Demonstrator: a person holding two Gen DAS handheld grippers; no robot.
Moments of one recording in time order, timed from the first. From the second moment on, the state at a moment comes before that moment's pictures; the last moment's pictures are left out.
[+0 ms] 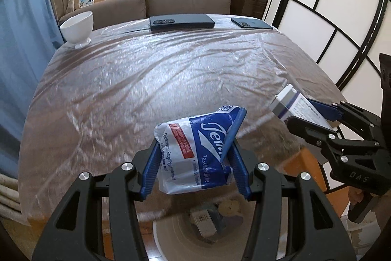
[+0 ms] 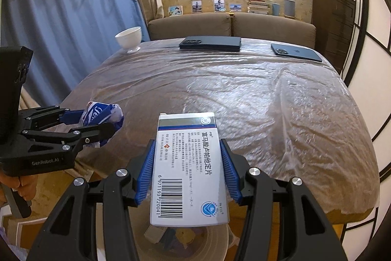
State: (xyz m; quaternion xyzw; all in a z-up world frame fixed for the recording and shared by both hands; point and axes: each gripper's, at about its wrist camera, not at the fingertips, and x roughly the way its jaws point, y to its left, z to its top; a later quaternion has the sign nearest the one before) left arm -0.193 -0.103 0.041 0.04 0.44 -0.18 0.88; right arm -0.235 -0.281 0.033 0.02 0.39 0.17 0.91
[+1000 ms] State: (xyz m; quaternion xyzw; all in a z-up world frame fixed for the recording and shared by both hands) left arm -0.286 -0.104 0.007 0.05 0.48 -0.20 0.85; right arm -0.313 -0.251 0.003 -0.01 0.44 0.21 0.87
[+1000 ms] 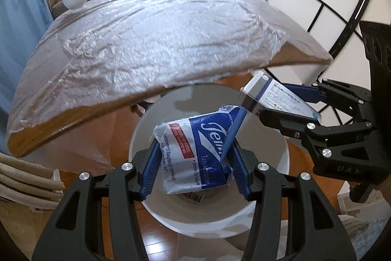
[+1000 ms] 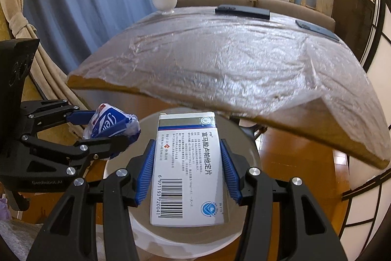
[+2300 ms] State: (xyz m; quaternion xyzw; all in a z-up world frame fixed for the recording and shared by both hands) left arm -0.252 -0.136 -0.080 0.12 0.56 -0.20 0.79; right arm -0.280 -0.252 -0.077 0.00 0.52 0.18 0.83
